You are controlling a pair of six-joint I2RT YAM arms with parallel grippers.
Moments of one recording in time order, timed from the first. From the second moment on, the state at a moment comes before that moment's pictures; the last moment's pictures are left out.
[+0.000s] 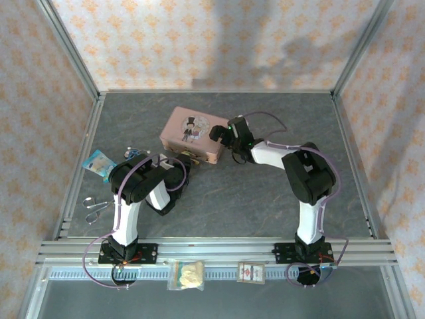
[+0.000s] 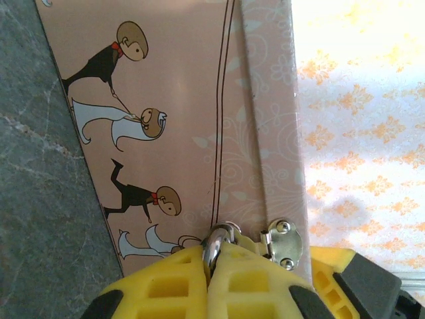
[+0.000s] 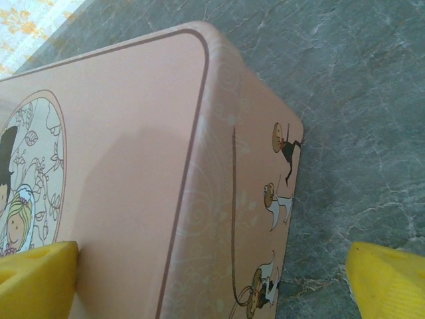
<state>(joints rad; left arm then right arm) -0.56 2.03 0.41 1.44 -0.48 -1.46 0.55 1.94 1.16 0.11 0.02 0.85</state>
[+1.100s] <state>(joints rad) -0.52 1.92 0.32 1.41 -0.65 -1.34 0.54 1.87 1.06 0.14 0.12 0.88</state>
